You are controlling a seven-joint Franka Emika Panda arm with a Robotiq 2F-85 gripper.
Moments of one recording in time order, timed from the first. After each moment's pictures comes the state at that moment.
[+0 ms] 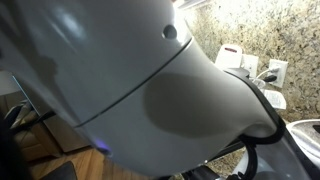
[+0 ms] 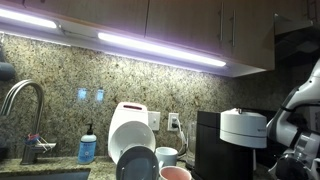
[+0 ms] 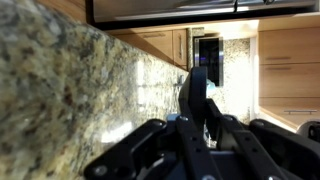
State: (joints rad) arm -0.50 0.87 -0.19 -1.86 1.18 1.51 -1.17
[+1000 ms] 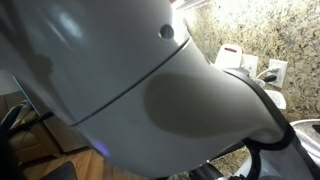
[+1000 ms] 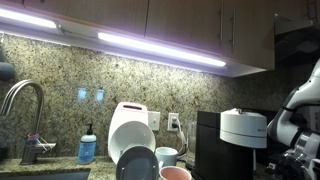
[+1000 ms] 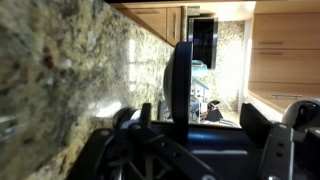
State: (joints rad) arm -0.49 0.86 -0.21 -1.87 1.28 1.51 -1.23
